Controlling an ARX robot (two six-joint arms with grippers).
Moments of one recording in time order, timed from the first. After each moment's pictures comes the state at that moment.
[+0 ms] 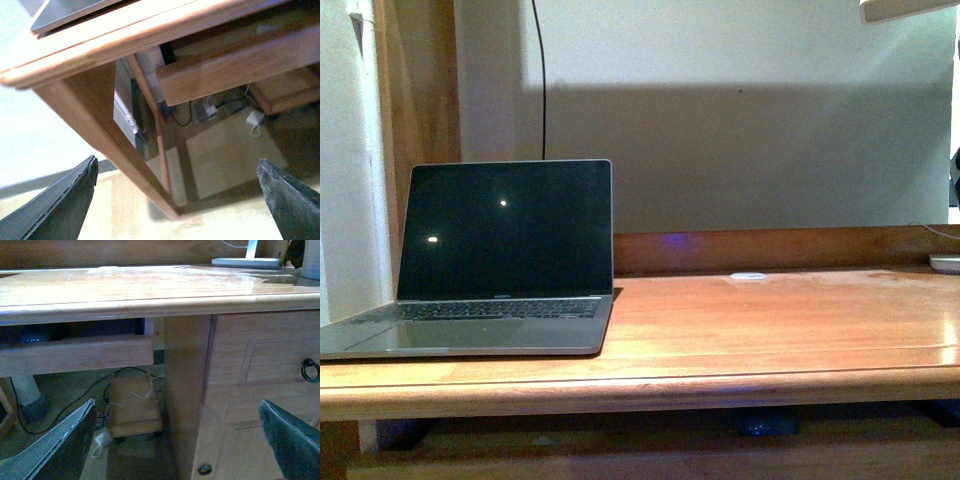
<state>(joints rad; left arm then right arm) -0.14 0.88 0.35 0.20 -0.06 0.32 0.00 0.00 0.02 0.00 0.00 0.00</state>
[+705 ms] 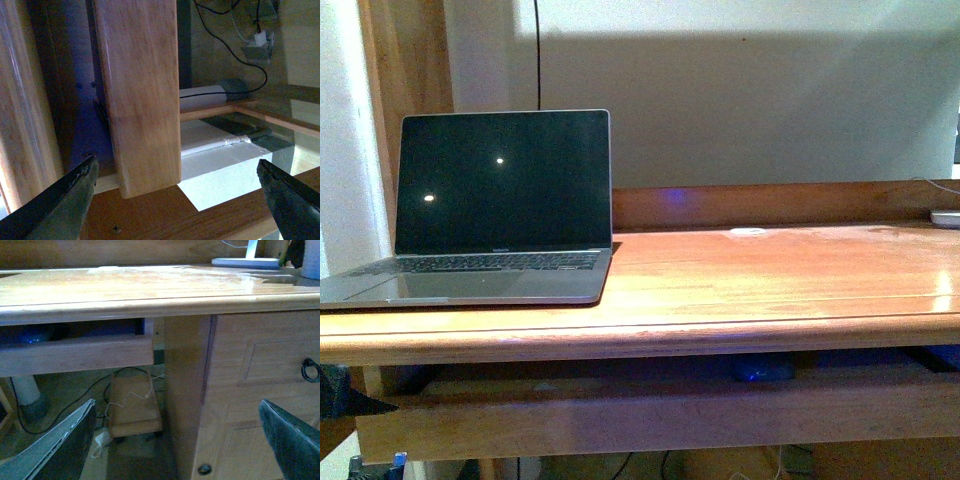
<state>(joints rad) -0.11 1.54 0.47 0.71 0.11 1.60 0.00 0.00 0.02 0.00 0.00 0.00</state>
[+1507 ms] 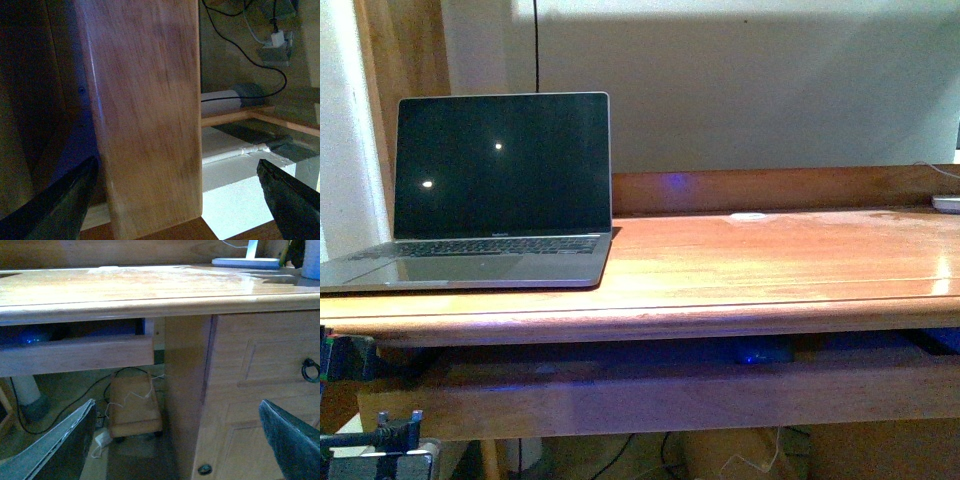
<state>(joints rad) -0.03 1.76 0.61 0.84 0.23 1.65 0.00 0.00 0.02 0.00 0.00 0.00</state>
